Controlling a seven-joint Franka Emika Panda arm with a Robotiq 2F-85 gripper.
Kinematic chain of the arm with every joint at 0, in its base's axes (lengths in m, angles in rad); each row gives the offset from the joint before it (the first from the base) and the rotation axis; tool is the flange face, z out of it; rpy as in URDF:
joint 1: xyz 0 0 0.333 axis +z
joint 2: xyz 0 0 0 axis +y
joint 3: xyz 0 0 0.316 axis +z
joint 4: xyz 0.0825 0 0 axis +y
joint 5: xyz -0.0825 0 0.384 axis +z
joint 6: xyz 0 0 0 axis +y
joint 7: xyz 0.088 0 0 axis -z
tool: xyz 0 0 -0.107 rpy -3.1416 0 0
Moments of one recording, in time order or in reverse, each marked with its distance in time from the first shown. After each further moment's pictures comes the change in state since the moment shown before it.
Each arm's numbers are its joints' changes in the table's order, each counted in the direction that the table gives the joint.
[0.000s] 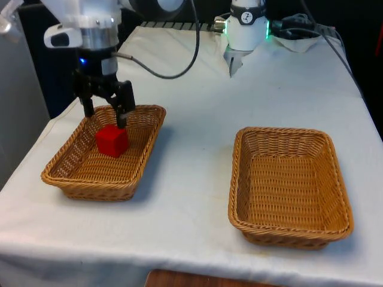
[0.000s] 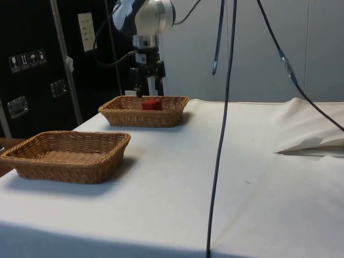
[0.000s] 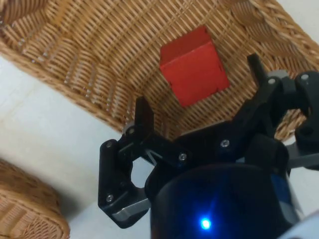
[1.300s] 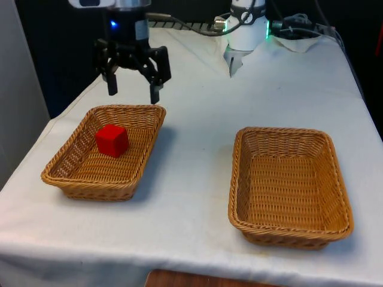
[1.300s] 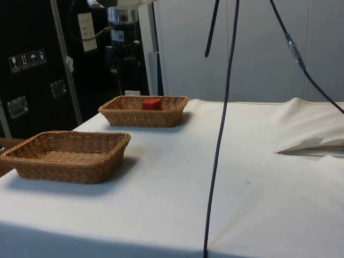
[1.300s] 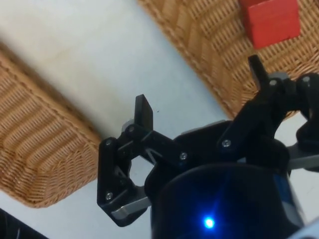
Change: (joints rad) arm 0.134 -0.109 -0.040 -0.034 -0.079 0.106 0.033
